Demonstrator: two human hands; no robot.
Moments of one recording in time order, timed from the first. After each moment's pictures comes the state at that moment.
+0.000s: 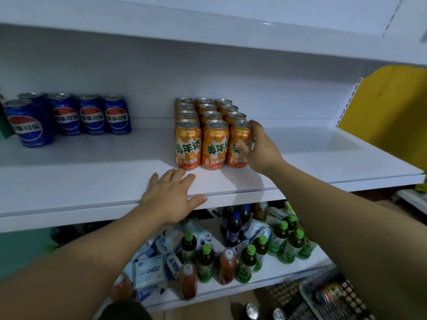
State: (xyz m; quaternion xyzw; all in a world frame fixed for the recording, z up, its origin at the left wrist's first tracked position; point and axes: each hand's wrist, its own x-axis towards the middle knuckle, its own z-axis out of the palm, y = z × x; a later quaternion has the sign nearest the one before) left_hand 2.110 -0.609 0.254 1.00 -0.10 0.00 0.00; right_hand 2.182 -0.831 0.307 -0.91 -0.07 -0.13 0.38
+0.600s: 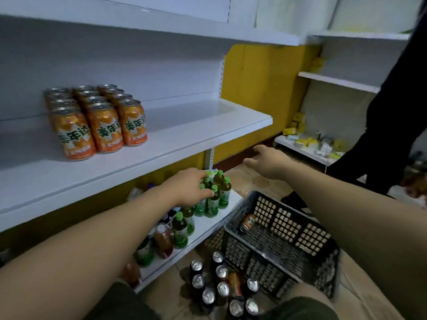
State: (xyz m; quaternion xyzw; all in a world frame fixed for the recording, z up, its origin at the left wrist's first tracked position) left_hand 2.034 -0.788 0.261 0.91 -0.36 -0.12 0.14; right_hand 1.966 -1.009 0.291 -0.96 0.23 -0.01 0.18
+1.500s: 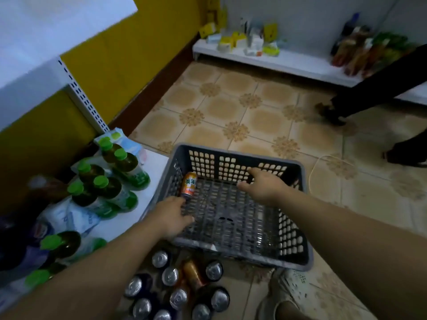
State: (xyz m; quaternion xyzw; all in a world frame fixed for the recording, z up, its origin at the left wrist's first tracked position) left_hand 2.085 -1.084 -0.016 0.84 -0.40 -0.38 0.01; right_hand 1.919 -1.264 0.007 -0.80 0.46 0.18 0.33
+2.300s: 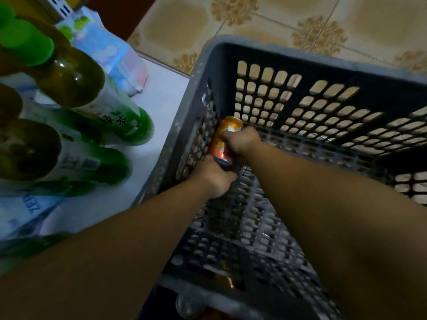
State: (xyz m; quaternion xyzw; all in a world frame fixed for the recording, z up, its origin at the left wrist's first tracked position) left_hand 2.180 -1.173 -0.308 0.85 -0.14 -0.47 0.18; right_hand 2.153 -1.288 -0.353 -0.52 0.58 0.02 0.63
